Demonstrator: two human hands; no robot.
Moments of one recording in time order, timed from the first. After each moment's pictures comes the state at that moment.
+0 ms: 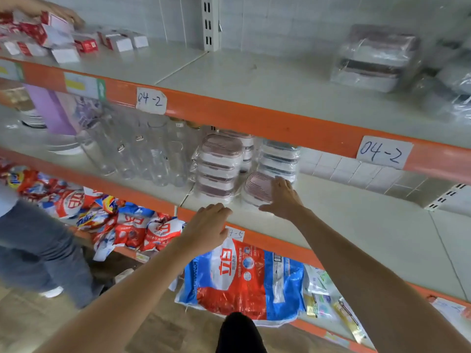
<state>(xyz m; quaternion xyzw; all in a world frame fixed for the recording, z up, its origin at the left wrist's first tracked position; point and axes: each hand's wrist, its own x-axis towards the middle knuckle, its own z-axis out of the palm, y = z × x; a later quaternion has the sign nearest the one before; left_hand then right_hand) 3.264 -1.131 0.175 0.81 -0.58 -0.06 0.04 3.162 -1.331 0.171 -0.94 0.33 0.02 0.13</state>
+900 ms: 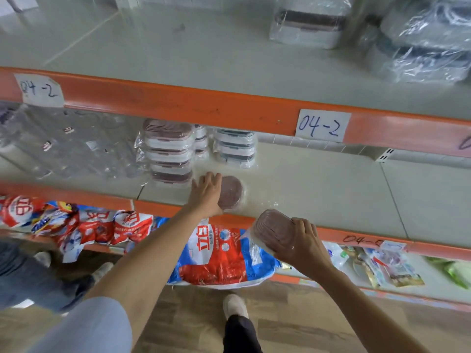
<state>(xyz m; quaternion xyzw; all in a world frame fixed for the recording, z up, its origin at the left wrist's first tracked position) 3.252 -1.254 0.118 0.82 -0.57 -0.12 -0.02 2.979 -1.287 0.117 -0.86 0.45 -0.09 0.21</state>
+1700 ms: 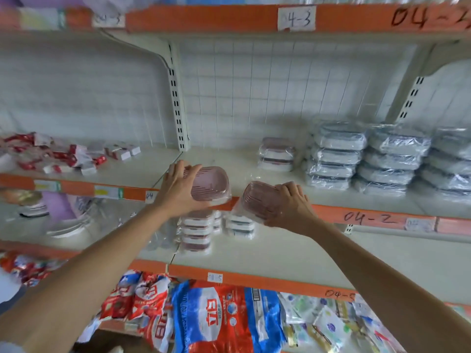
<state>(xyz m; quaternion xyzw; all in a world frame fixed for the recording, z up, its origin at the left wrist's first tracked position) 3.268 -1.119 0.451 0.80 -0.57 0.12 0.17 3.015 -1.264 0.424 -0.91 0.35 -0.19 0.10</state>
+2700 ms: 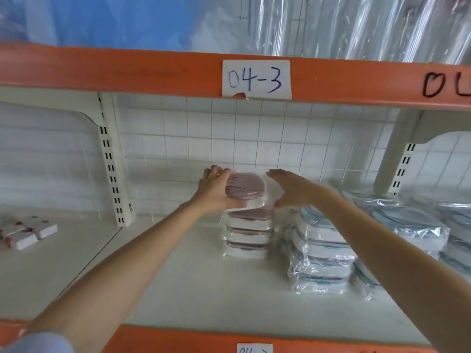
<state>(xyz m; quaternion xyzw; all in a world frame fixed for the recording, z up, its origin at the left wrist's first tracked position) 3.270 -1.426 0.546 0.71 -0.63 0.02 0.31 3.078 -1.516 0.587 -0.94 0.35 -0.05 0.01</state>
